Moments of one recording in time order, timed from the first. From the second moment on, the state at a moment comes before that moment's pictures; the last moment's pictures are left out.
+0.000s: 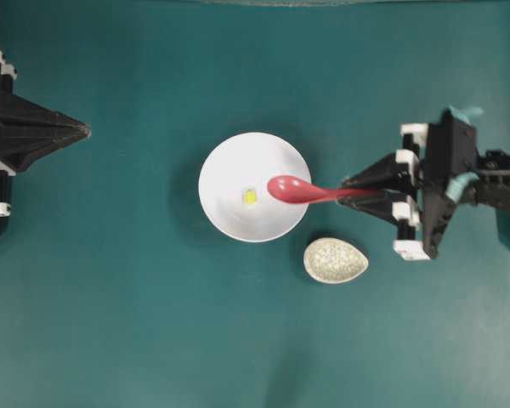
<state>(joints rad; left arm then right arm) 0.06 -0.96 1.15 0.02 -0.28 0.00 0.10 -0.38 1.04 0.72 -0.32 -0.46</state>
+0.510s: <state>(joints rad) 0.06 -0.96 1.15 0.02 -0.28 0.00 -0.16 -0.38 0.79 0.72 0.27 -0.45</state>
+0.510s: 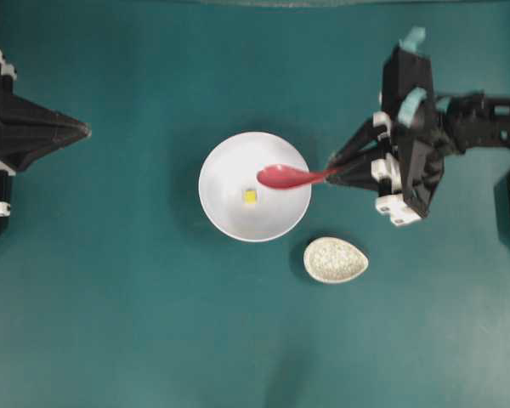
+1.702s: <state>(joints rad) 0.06 -0.96 1.15 0.02 -0.26 0.00 -0.13 -0.03 0.26 0.26 0.99 -0.03</state>
